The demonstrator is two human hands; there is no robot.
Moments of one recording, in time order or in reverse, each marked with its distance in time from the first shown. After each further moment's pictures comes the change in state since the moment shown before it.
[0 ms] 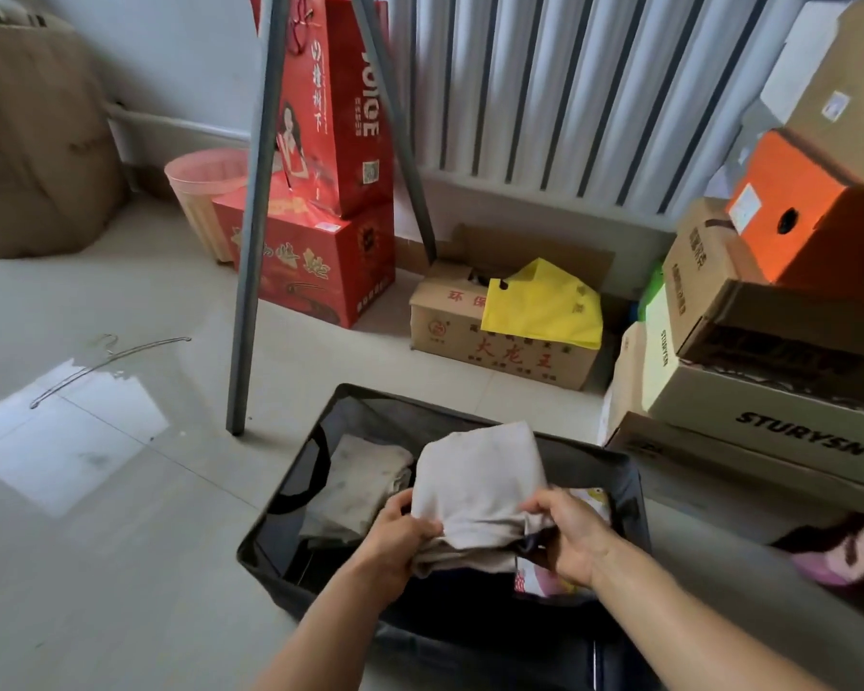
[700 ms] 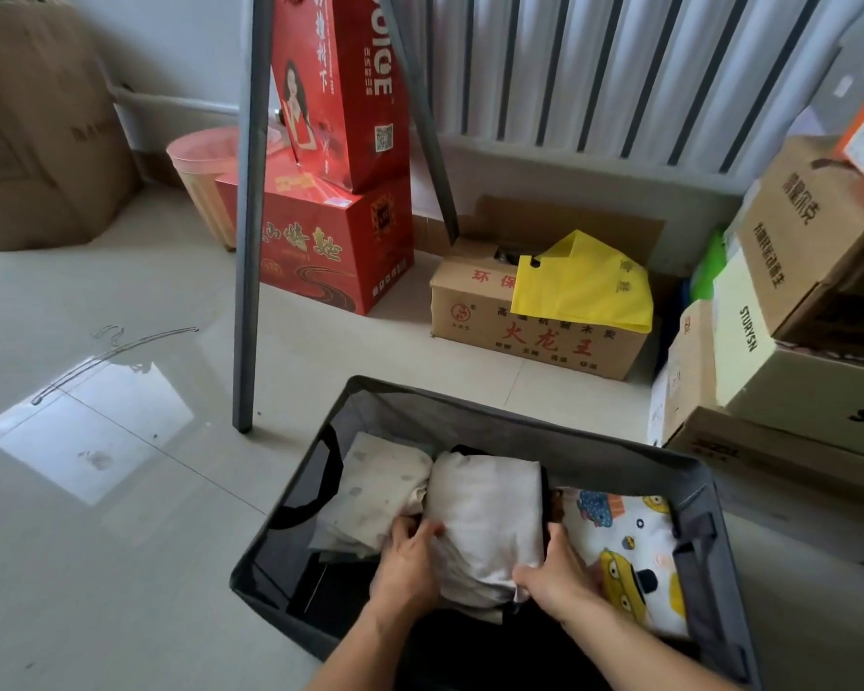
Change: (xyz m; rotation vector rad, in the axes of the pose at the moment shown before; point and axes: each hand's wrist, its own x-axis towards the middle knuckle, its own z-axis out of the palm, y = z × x) left_hand 0.068 -0.045 -0.026 1.222 0.070 0.127; right_hand 0.096 0.073 0.015 -1.018 0.217 -0.136
